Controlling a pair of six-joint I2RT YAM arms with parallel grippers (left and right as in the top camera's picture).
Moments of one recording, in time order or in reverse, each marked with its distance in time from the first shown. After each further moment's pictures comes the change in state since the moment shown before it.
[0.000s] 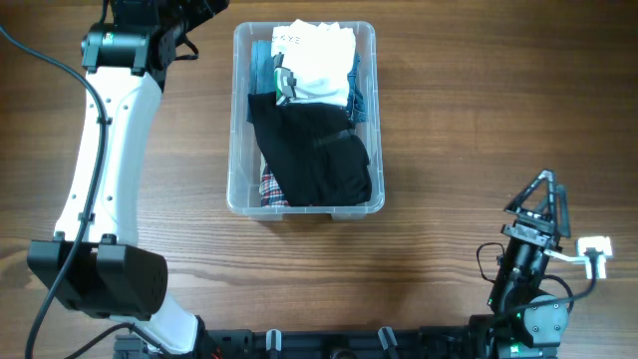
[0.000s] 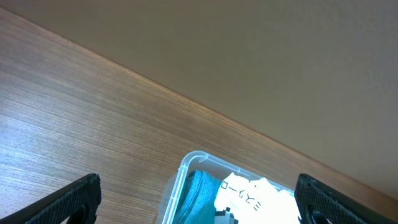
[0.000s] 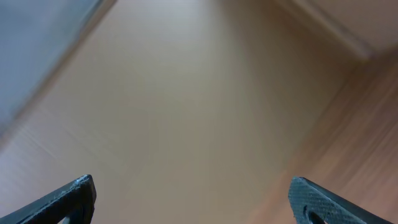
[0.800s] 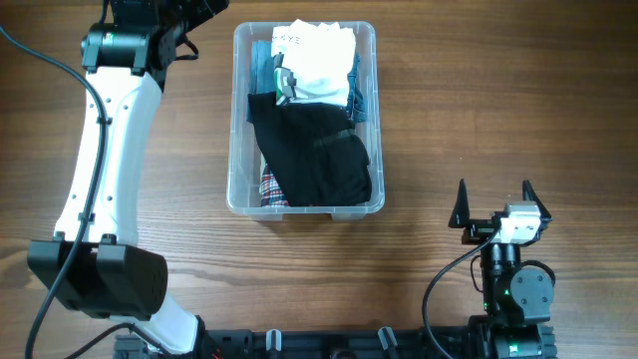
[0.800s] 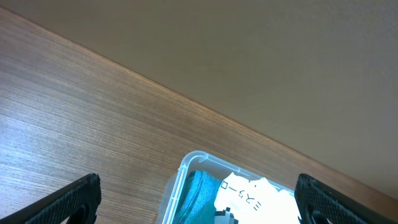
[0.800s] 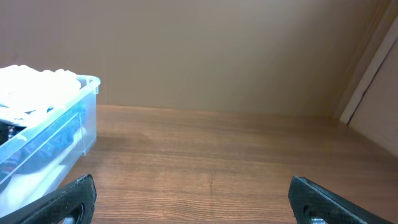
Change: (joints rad) left arm 0.000 0.000 0.000 0.000 0.000 0.000; right arm 0.023 0.000 -0.011 -0.311 -0.277 -0.913
